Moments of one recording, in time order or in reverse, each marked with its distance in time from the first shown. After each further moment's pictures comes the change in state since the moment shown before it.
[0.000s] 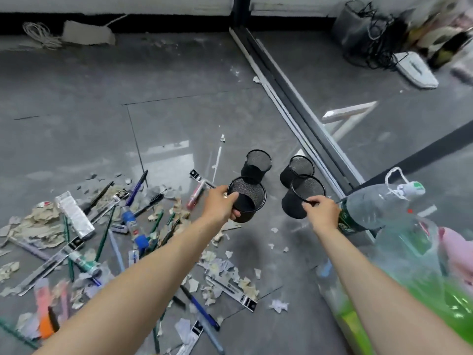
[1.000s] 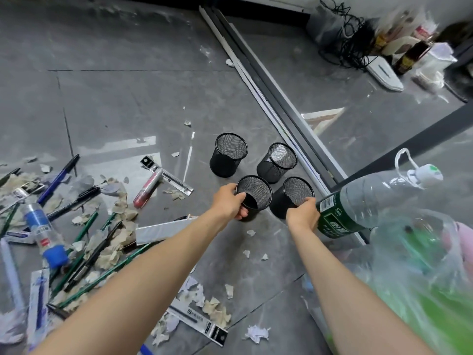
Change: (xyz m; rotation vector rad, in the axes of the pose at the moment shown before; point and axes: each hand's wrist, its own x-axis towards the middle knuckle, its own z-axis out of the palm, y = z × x) left_hand 0.099 -0.068 0.113 -0.046 -0.207 0.038; right_hand 0.053 0.061 0.062 -0.054 0.162 0.301
